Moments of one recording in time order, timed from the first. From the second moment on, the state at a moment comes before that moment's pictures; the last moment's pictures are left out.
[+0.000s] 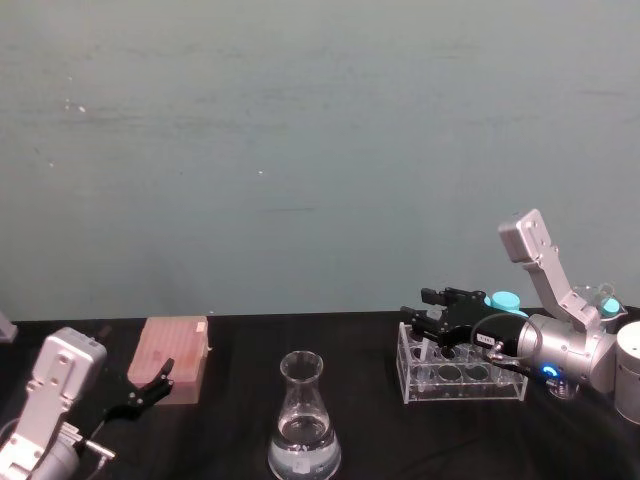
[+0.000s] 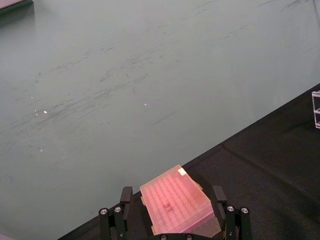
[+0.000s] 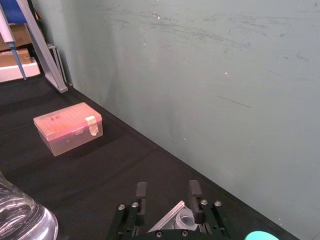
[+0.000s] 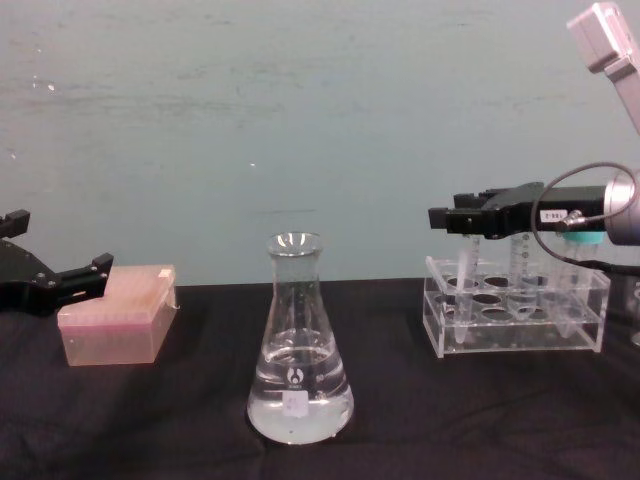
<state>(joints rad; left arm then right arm) -0.20 0.60 0.45 -1.41 -0.25 -0.12 0.03 0.79 0.26 -0.46 -0.68 0.34 -0.07 0.71</state>
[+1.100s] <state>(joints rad) -0.20 0.60 0.45 -1.41 -0.25 -0.12 0.03 0.79 0.26 -0.46 -0.69 0.34 -0.07 0.71</state>
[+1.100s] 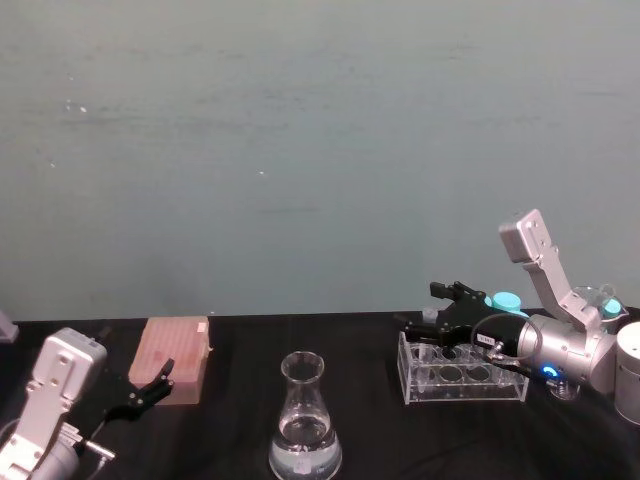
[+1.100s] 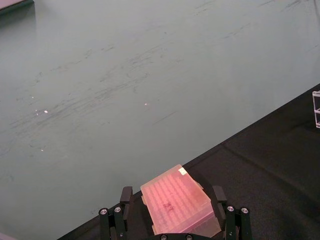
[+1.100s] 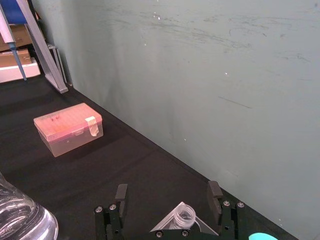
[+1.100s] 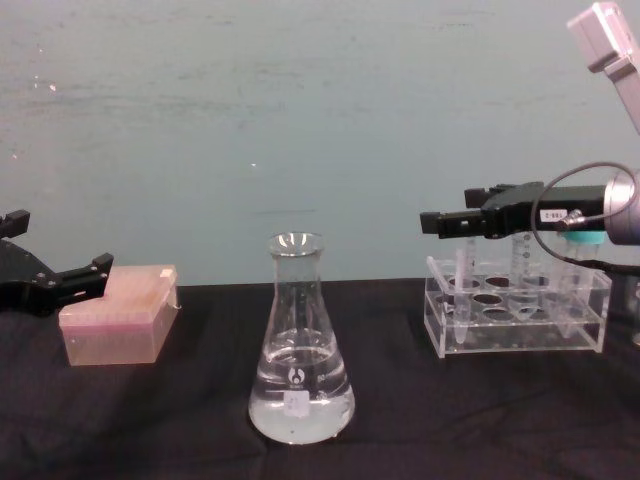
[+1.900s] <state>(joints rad) -0.20 0.60 0.45 -1.41 -0.25 -0.12 0.03 0.79 0.26 -0.46 -0.69 0.34 -0.07 0.71</state>
